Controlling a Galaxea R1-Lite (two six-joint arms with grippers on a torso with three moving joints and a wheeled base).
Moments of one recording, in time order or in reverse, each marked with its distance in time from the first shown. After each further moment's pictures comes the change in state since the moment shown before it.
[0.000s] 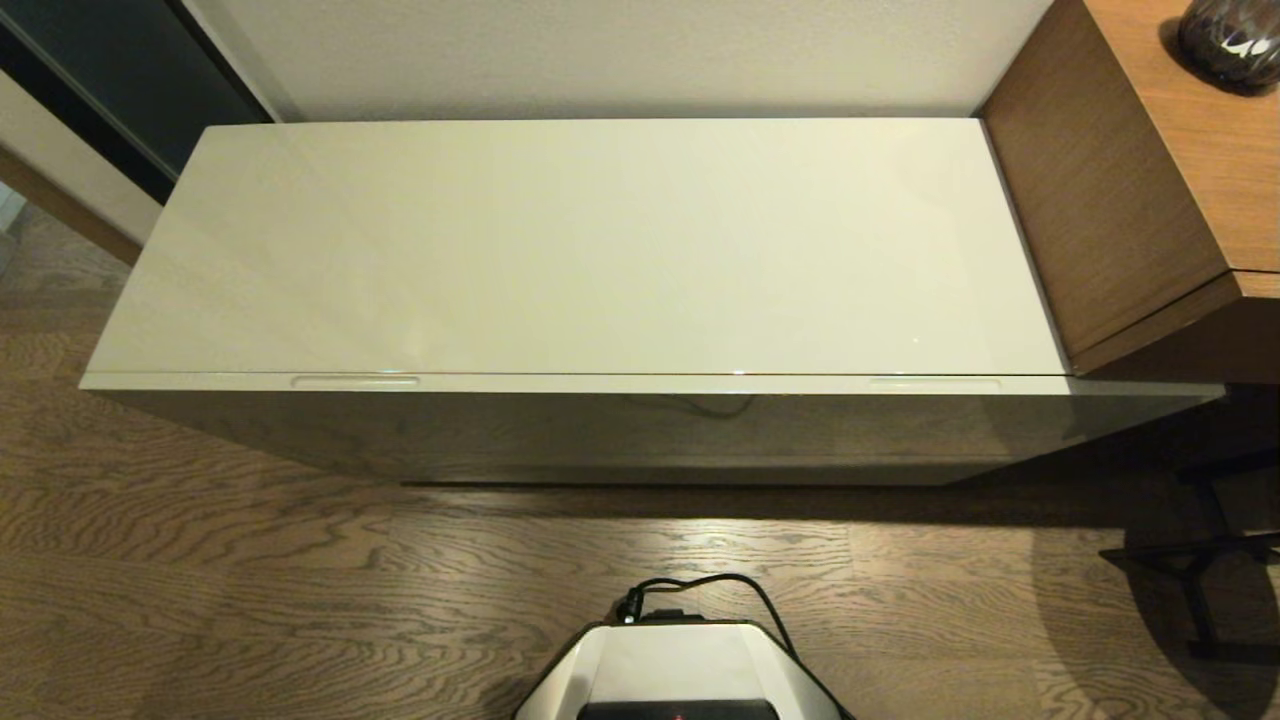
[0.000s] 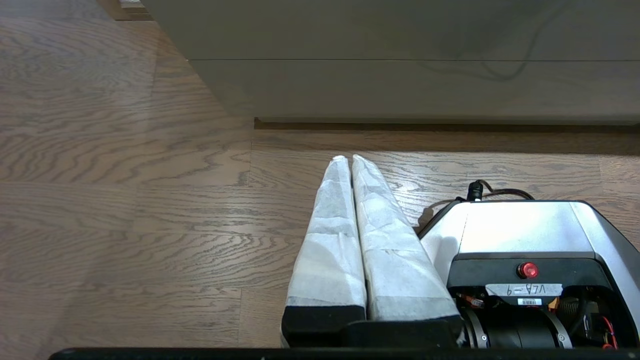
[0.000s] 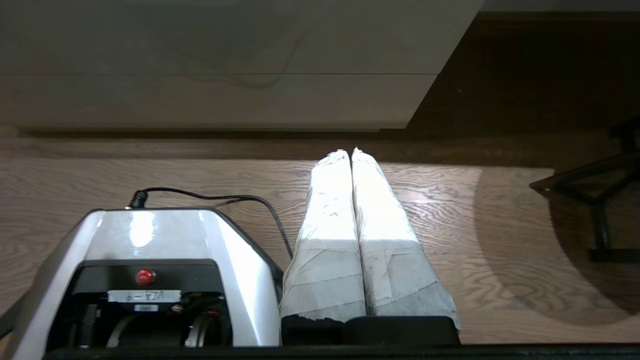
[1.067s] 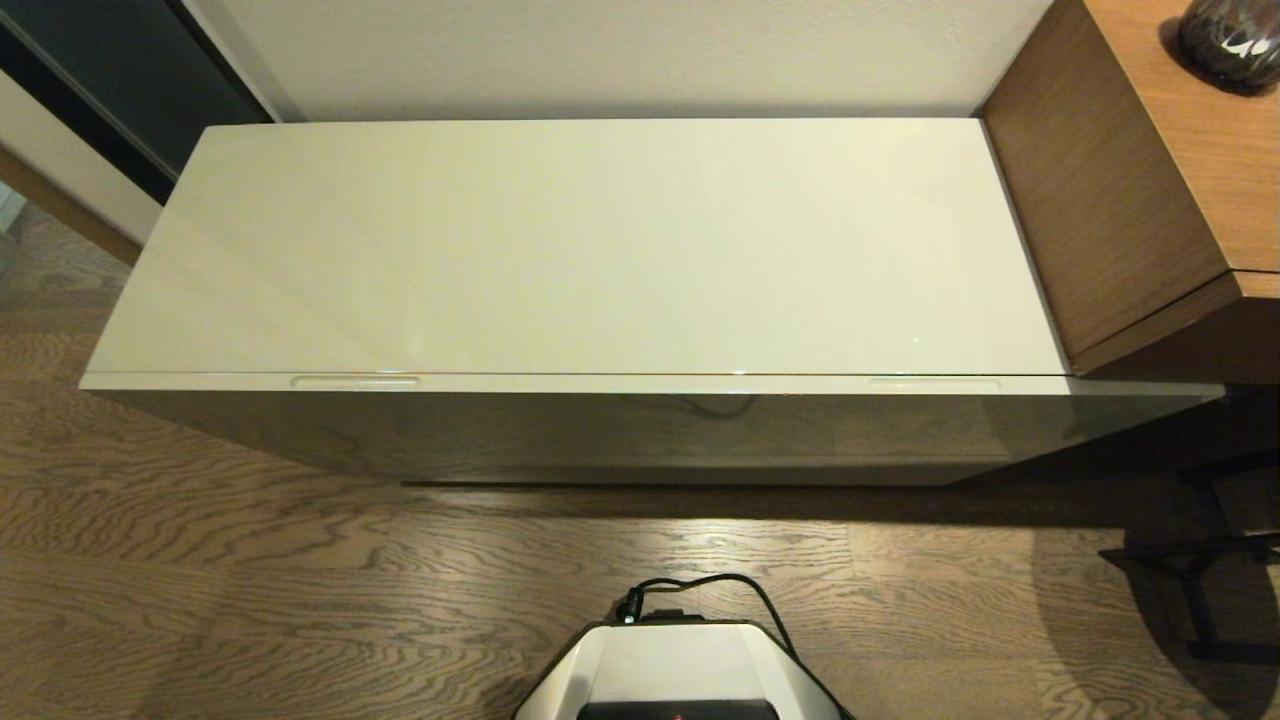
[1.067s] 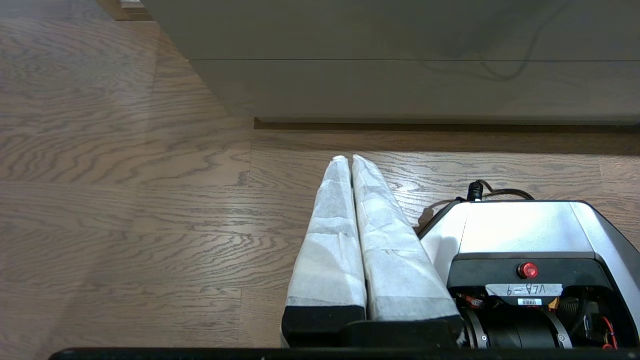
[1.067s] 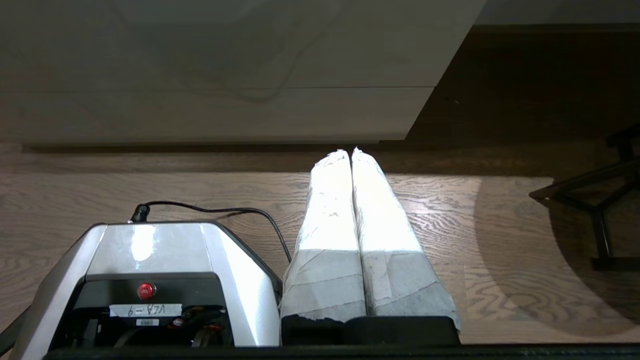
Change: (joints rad) left arm 0.000 0.000 0.000 0.000 0.000 0.000; right arm -0.001 -0.012 0.000 -0.024 -0.004 0.017
